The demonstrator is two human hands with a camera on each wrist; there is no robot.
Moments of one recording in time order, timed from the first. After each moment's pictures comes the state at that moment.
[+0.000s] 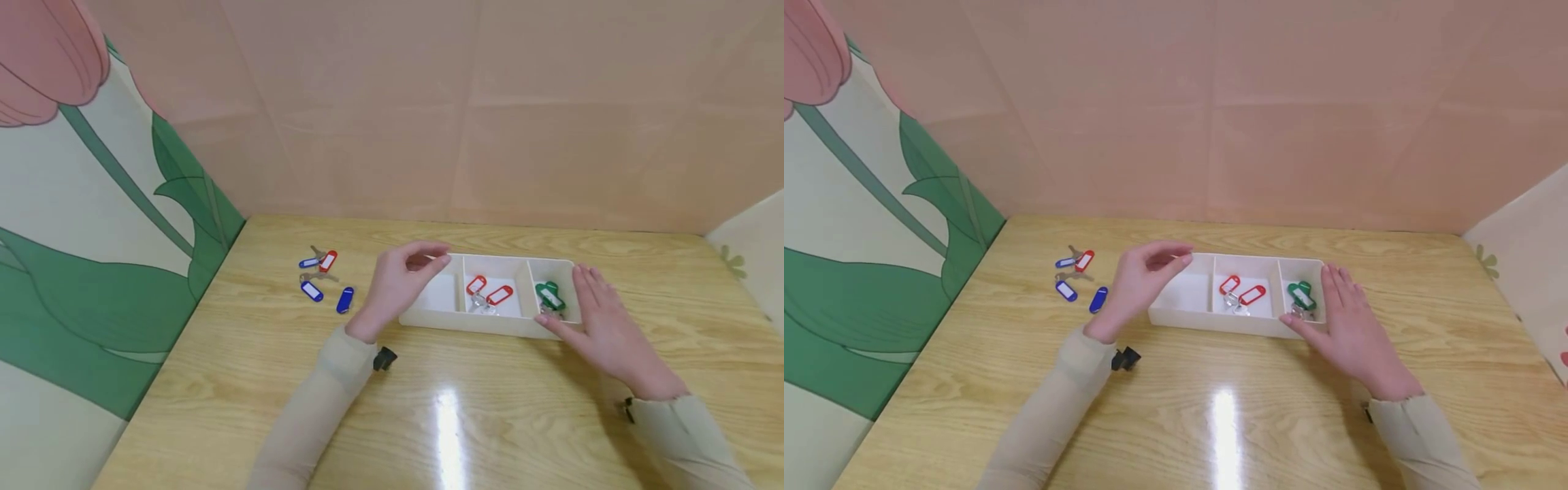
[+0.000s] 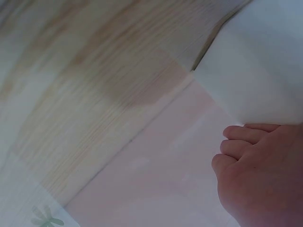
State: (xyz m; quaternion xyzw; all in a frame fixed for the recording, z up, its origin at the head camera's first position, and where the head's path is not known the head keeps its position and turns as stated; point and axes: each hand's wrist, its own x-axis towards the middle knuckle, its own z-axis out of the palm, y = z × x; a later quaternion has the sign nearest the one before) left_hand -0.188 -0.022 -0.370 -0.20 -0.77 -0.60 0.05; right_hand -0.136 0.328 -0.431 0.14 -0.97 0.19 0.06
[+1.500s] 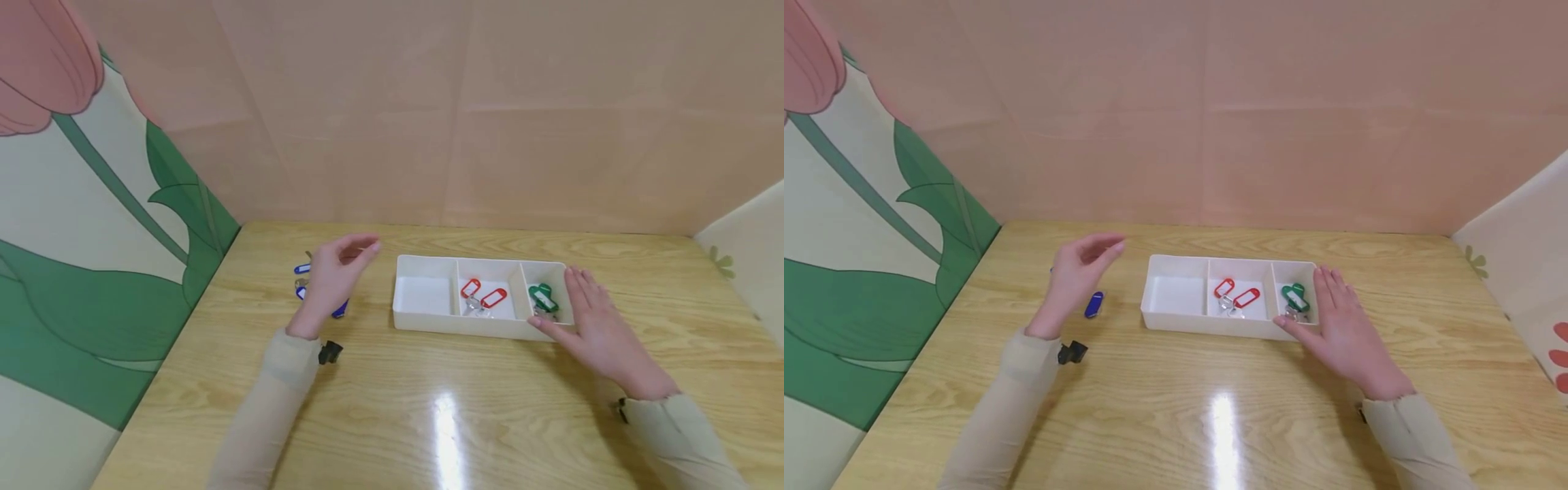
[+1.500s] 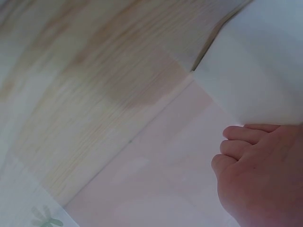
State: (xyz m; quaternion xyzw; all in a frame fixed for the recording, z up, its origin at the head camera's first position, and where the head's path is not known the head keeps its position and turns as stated) left_hand -0.199 -0.101 -0.363 -0.13 -0.82 -0.55 0.10; right_hand -0.133 0.326 -0.427 0.13 -0.97 0.20 0.05
